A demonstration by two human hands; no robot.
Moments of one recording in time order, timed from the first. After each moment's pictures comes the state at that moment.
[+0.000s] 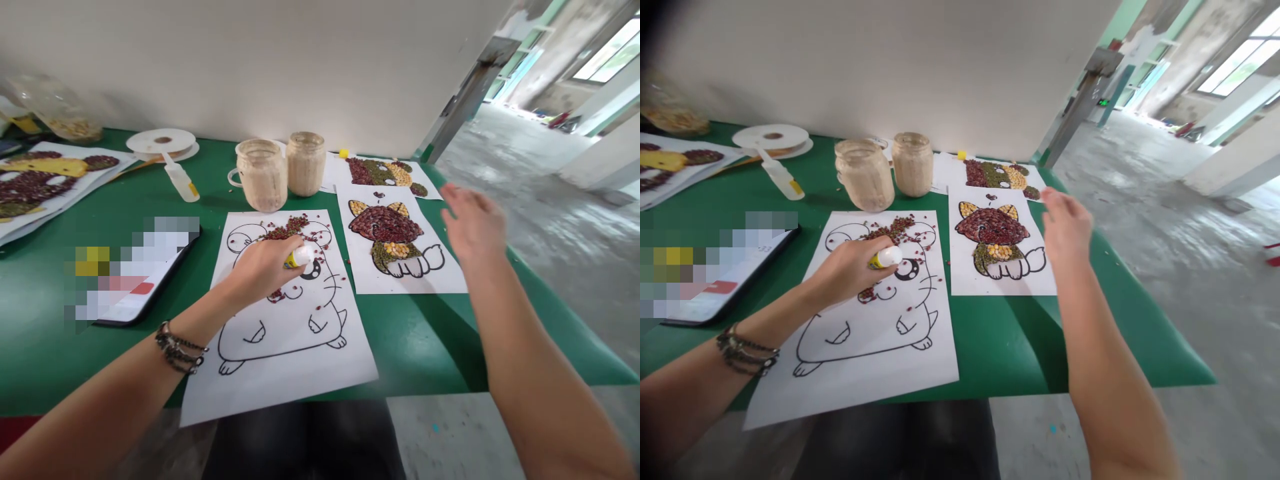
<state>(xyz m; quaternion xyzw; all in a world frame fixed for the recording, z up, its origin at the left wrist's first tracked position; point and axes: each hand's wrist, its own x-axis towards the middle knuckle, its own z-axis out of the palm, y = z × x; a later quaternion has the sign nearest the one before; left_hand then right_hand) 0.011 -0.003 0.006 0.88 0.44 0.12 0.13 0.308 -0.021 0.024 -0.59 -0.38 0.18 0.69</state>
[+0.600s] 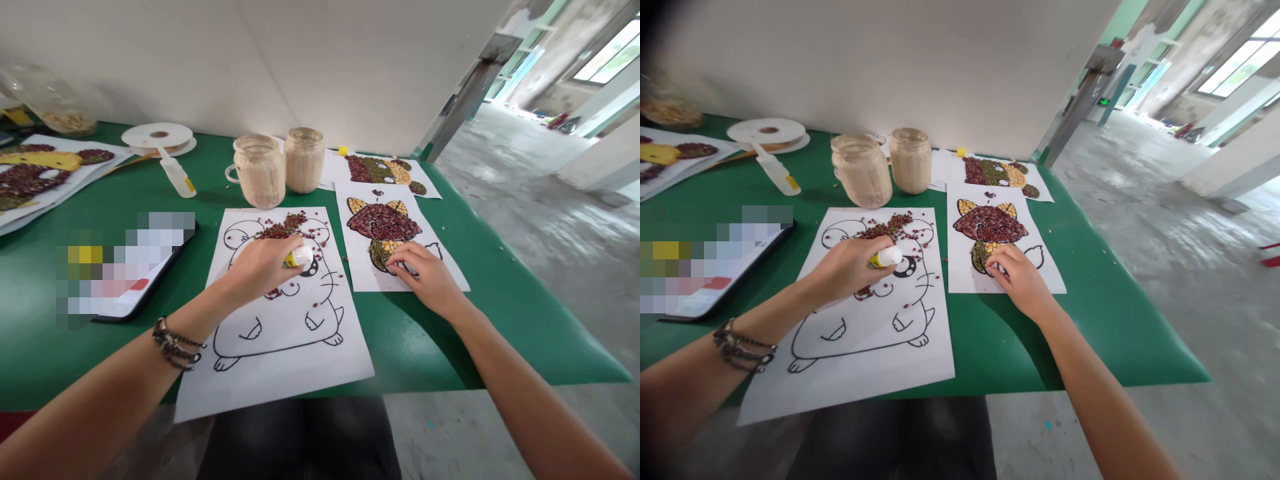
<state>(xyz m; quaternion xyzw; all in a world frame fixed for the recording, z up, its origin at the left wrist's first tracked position) 0.011 -0.003 0.002 0.89 0.42 0.11 0.12 0.278 -0.079 -0.011 -0.58 -0.78 0.00 0.24</state>
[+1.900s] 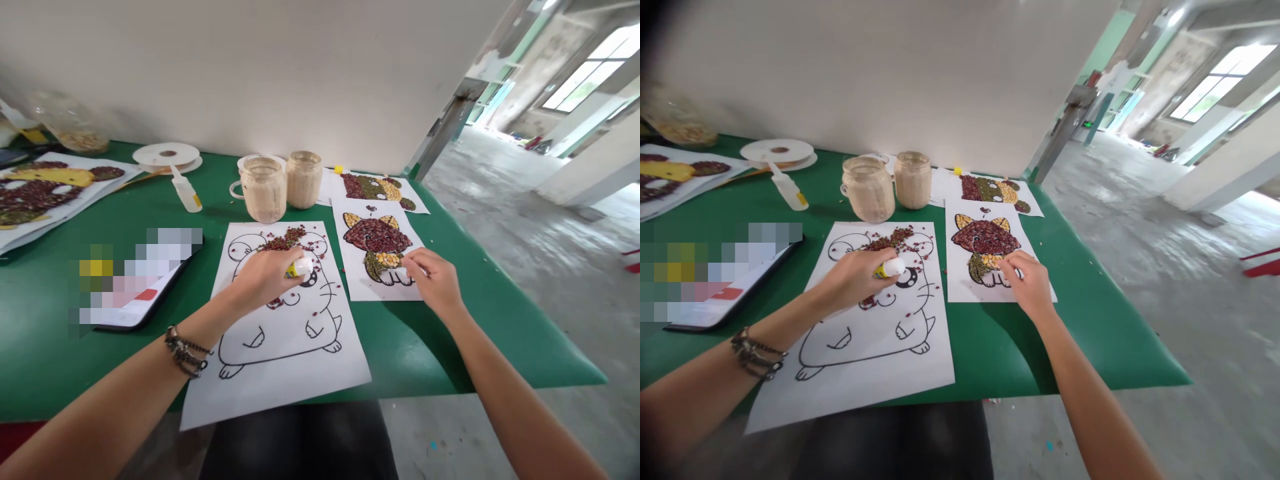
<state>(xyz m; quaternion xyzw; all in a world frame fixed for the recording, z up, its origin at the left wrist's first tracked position) 0.008 -0.003 0.003 0.90 0.40 0.14 0.12 0.277 -0.076 0.001 -0.61 -0.68 0.02 0.41</state>
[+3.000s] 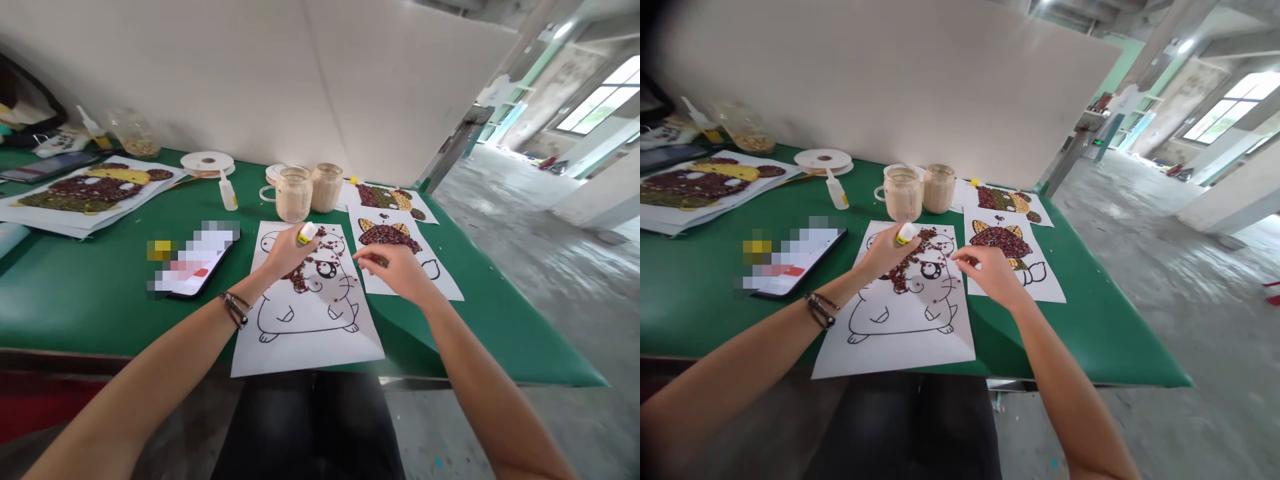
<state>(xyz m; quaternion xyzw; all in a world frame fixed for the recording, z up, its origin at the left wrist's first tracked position) -0.001 0.008 -0.004 0.76 0.44 0.40 0.26 0.187 -0.071 0.042 -0.57 -0.77 0.16 0.26</state>
